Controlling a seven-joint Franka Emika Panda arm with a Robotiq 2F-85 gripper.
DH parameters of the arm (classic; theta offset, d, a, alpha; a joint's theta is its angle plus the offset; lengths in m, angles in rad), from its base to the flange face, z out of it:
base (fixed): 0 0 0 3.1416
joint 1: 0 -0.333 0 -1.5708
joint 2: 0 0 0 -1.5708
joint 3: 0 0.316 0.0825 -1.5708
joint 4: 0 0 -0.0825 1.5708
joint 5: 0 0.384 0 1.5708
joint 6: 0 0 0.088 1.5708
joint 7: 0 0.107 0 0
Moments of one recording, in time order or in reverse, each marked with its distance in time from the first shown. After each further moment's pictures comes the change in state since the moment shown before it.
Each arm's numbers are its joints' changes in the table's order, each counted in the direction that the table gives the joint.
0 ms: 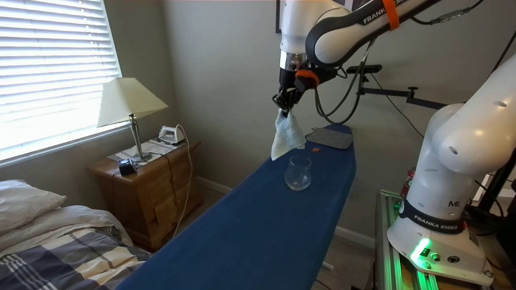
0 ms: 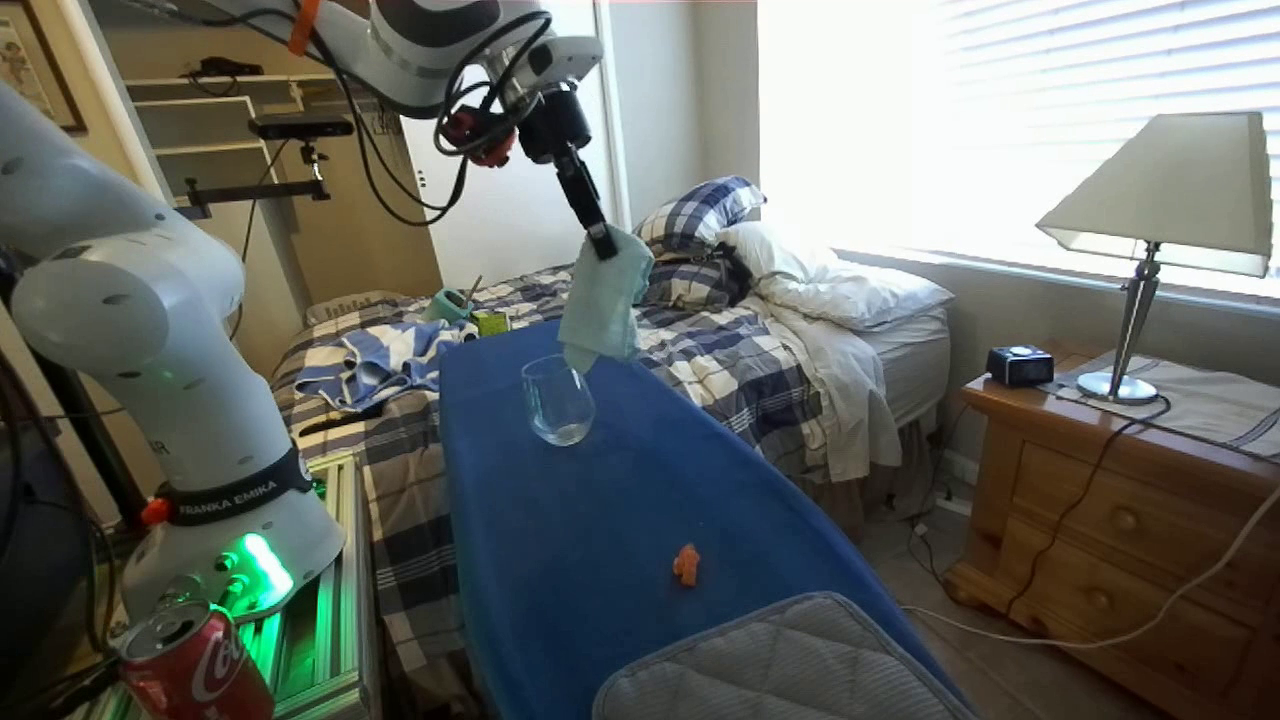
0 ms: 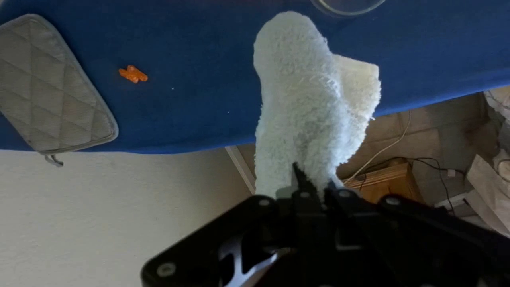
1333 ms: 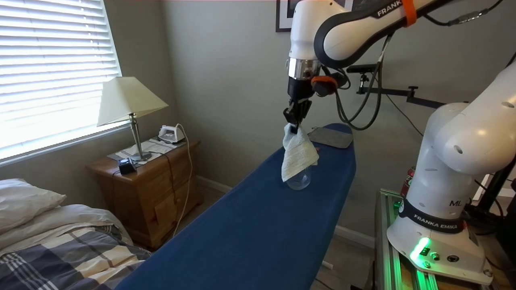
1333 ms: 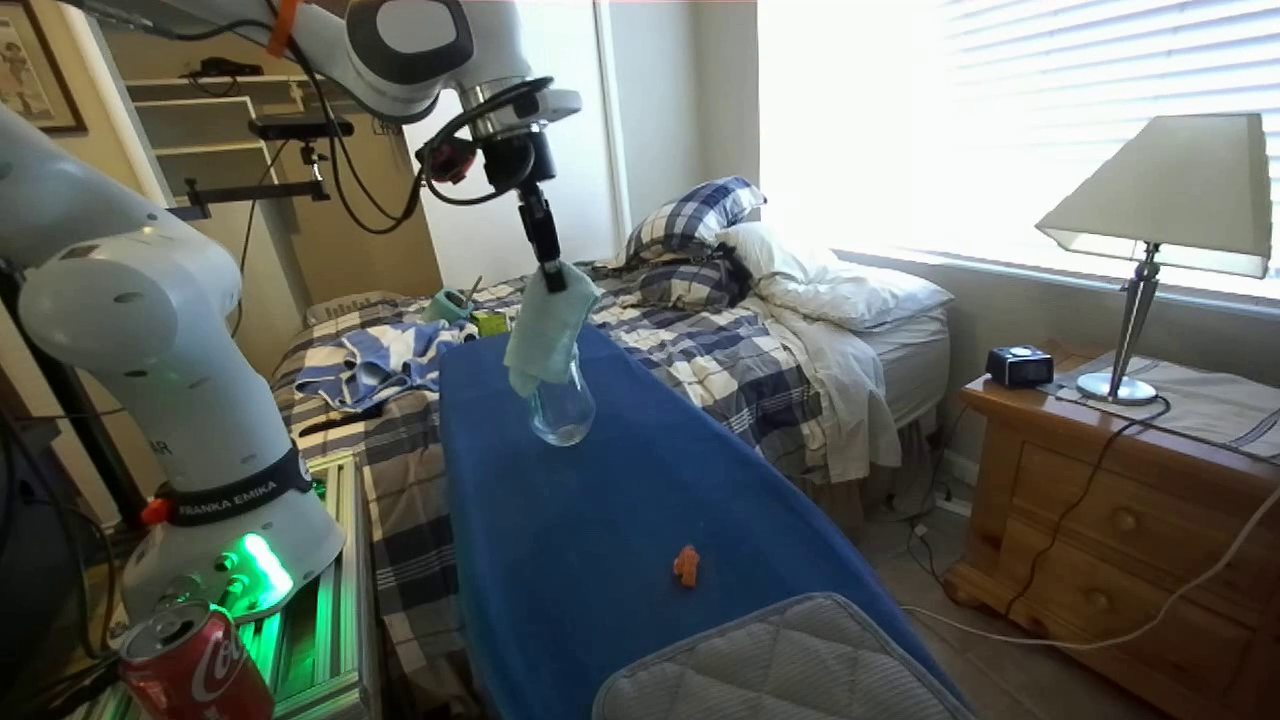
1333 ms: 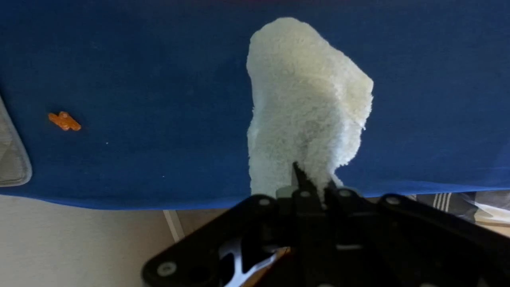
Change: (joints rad) arm -0.049 0.074 -0.010 0.109 0.228 -0.059 -0.304
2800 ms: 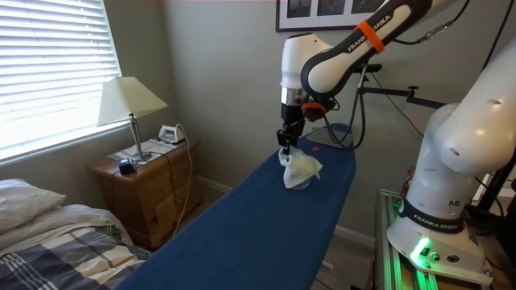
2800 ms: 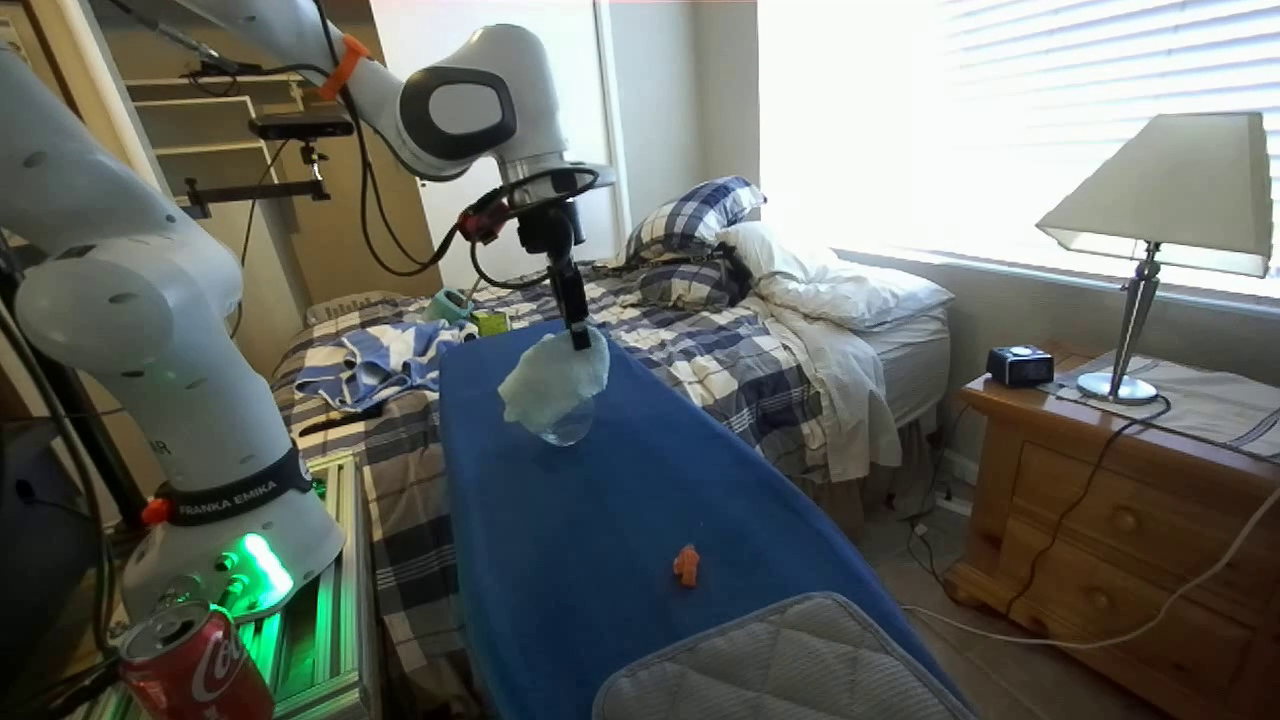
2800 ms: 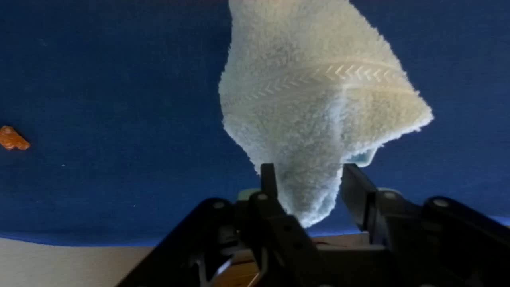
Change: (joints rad) arm 0.023 -0.201 -0.013 0.036 -0.004 0.202 -0.014
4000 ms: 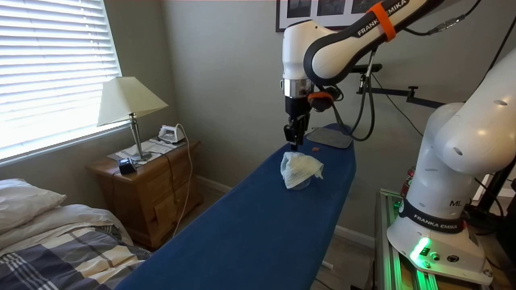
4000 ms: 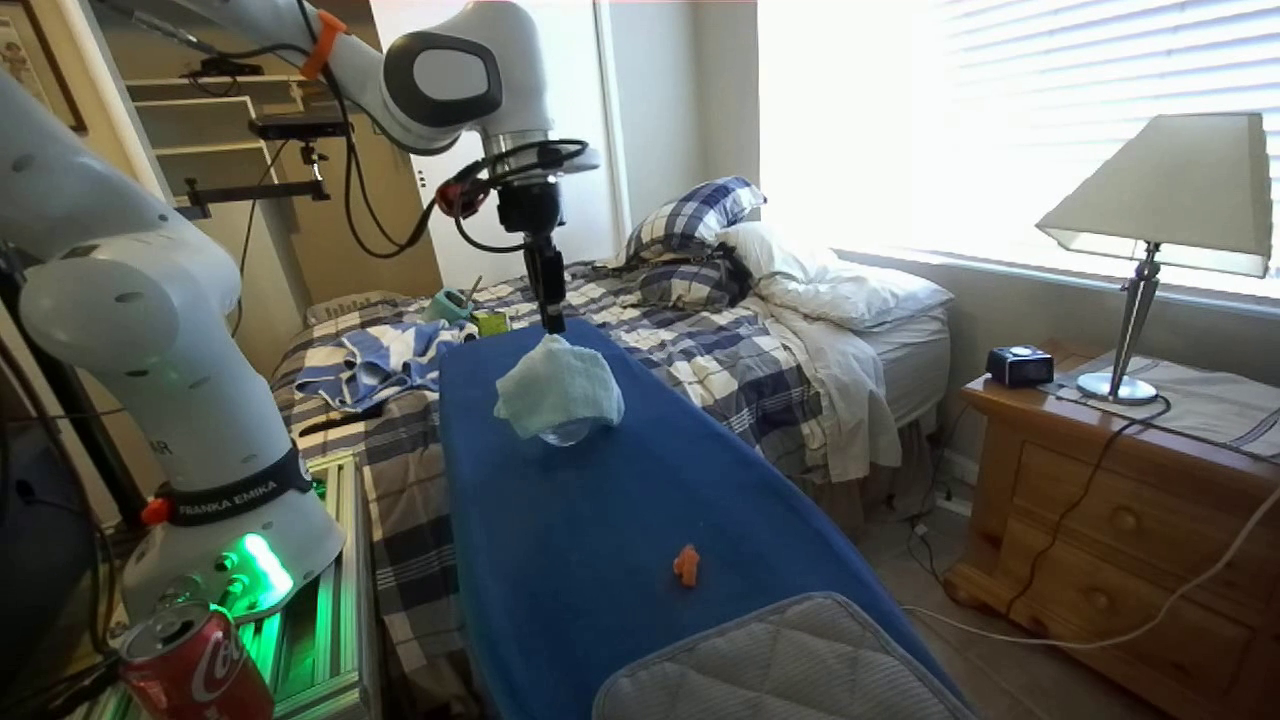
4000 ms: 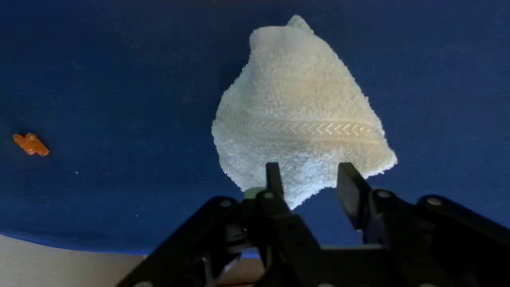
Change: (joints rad) arm -0.029 0.077 0.006 -0.025 0.013 -0.186 -0.066
